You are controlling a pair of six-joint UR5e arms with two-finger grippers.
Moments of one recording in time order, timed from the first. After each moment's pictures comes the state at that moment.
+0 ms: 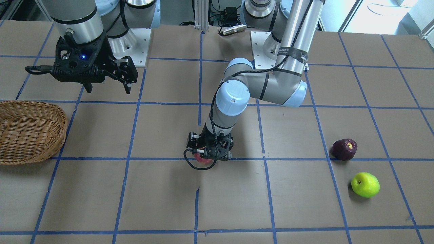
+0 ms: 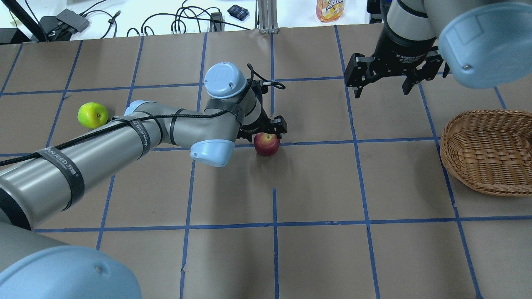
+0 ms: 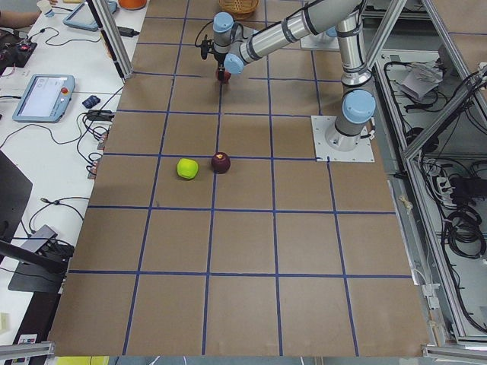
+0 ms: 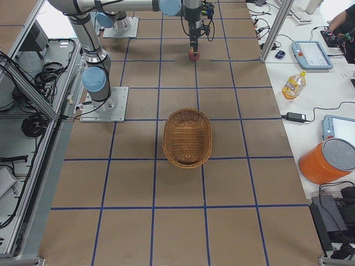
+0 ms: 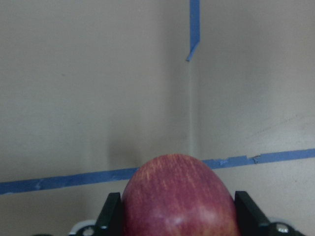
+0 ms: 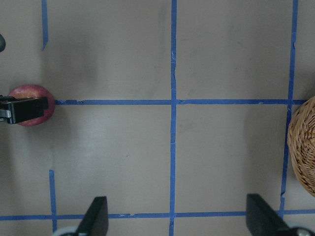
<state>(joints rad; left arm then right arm) -1.87 -2.05 -1.79 -0.68 1.42 -0.30 1.64 -1.55 1.57 -1.63 -1.61 0.05</state>
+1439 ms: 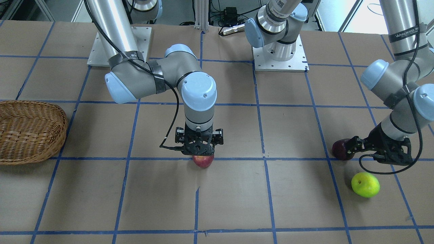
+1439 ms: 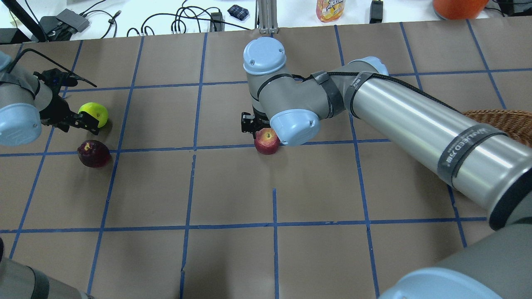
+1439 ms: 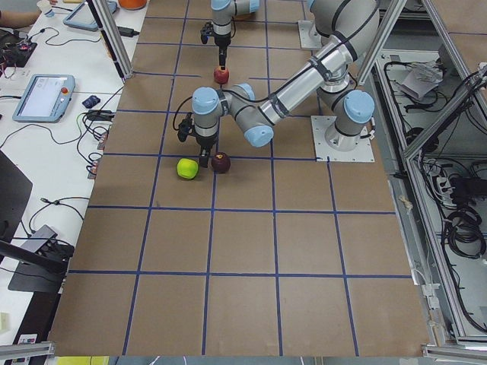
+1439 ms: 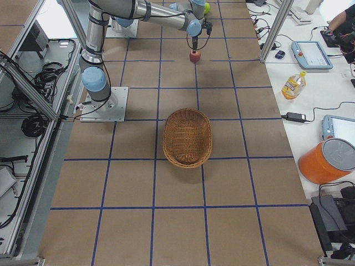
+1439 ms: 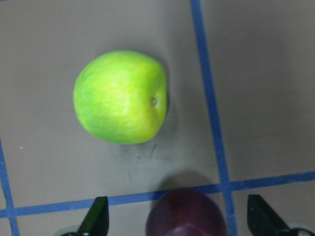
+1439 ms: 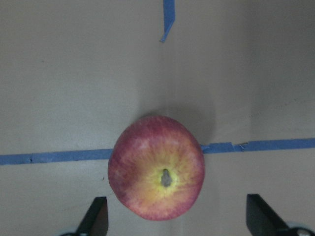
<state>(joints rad) -1.05 -1.94 -1.82 -0.90 1.56 0.64 1.98 -1.06 1.60 -2.12 -1.58 0.45</state>
